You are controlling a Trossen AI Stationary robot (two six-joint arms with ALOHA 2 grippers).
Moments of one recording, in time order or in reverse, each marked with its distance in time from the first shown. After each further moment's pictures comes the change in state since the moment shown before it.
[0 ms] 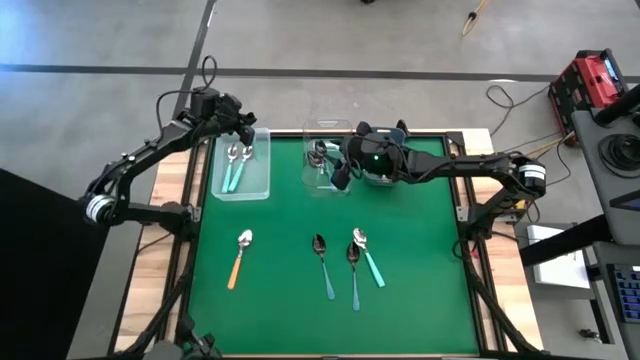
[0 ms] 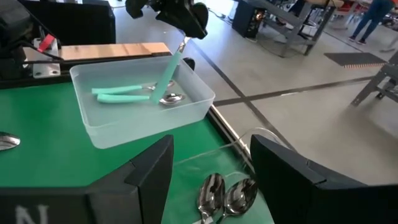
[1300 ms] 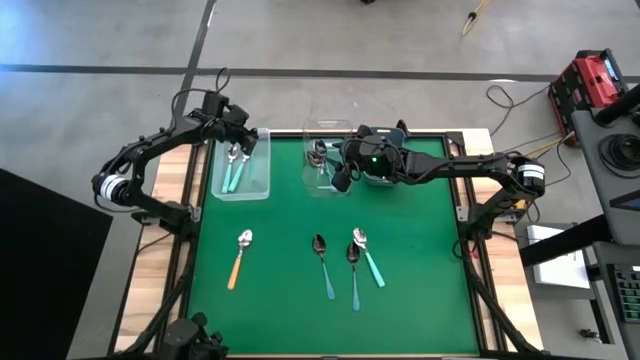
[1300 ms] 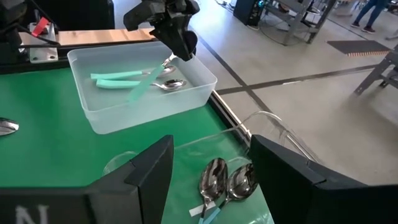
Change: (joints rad) left arm 0.064 0.186 0.000 -0.109 0.142 0.093; right arm -0.002 0.008 -0.018 -0.023 0.000 0.023
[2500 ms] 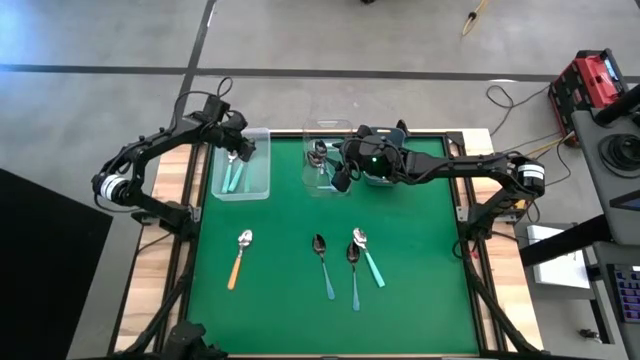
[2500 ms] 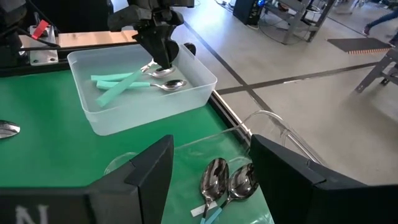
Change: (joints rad) left arm 0.000 0.000 0.000 -0.167 0.030 -0.043; right arm 0.000 0.000 0.000 0.001 0.001 0.011
